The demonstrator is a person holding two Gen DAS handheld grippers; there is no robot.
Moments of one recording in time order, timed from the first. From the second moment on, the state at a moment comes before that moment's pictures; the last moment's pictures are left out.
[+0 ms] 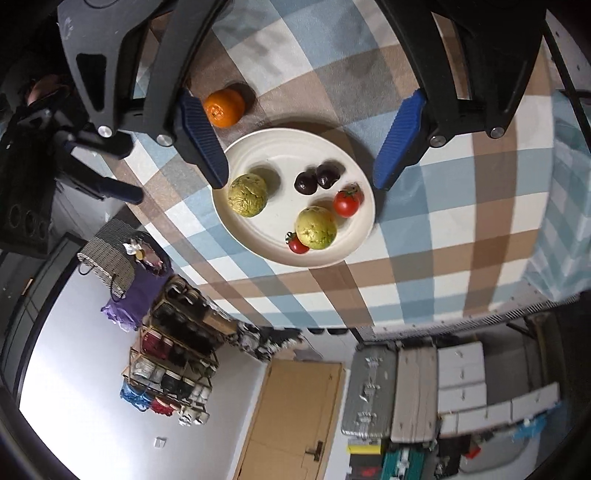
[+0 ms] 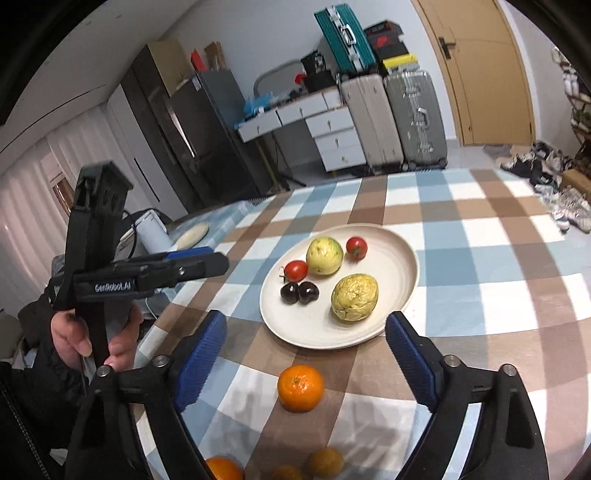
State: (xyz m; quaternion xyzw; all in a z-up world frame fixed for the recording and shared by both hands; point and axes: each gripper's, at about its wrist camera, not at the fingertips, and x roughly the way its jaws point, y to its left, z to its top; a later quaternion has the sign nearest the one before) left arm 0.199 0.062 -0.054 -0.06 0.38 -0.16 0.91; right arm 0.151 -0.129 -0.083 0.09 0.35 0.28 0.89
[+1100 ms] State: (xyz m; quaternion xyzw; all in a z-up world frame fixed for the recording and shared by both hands) left arm 0.047 0.029 -0.061 -0.07 0.36 -0.13 0.92; right arm 0.031 -0.153 -0.076 0.10 0.30 0.21 0.93
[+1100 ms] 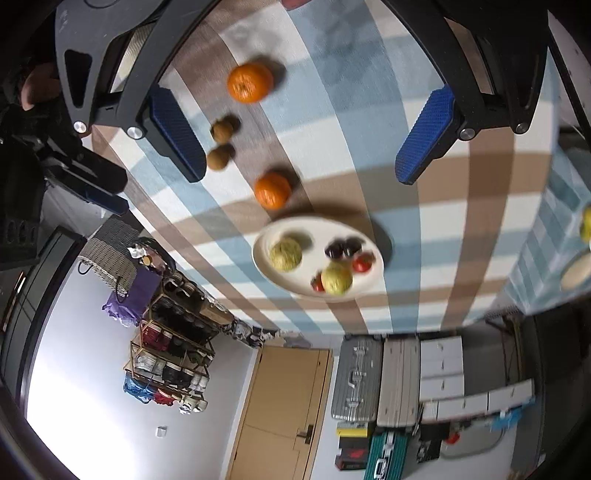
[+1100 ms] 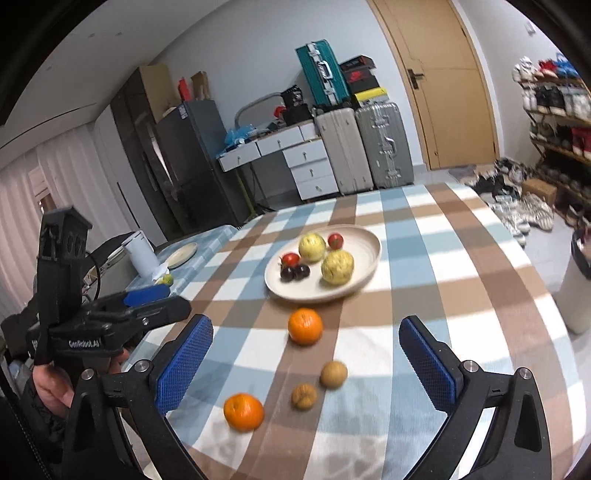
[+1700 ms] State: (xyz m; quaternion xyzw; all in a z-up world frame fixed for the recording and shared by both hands) left arm 0.045 -0.003 -0.136 -0.05 0.44 -0.19 0.87; right arm 0.013 -0.164 -0.115 0.11 0.35 0.18 0.91
